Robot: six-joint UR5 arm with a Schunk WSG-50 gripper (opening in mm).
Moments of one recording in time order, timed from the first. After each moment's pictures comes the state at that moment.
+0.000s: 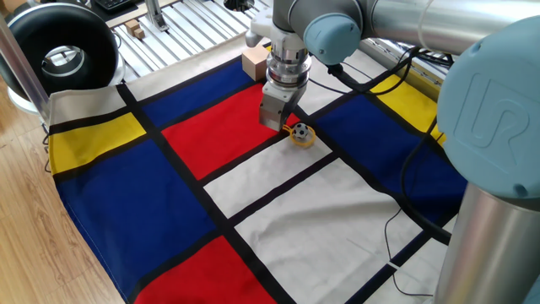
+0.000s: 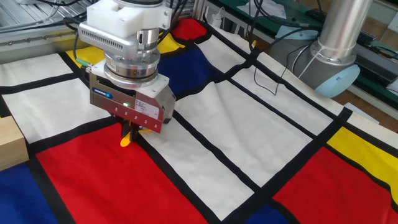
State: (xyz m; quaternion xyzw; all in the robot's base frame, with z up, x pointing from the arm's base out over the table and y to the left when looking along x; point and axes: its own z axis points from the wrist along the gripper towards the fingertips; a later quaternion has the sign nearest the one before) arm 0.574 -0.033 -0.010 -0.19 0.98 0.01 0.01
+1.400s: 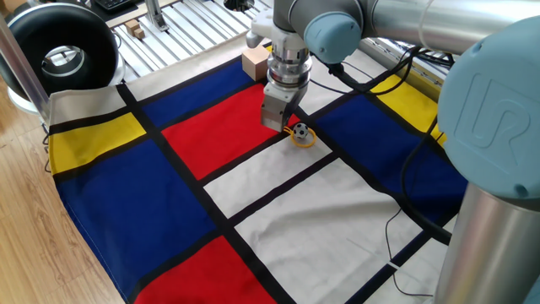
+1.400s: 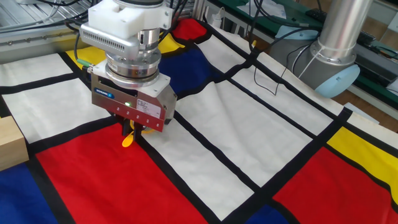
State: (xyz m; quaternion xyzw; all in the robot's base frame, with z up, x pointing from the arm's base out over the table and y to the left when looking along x) arm 0.569 -0.033 -0.007 -0.20 0.98 0.01 0.00
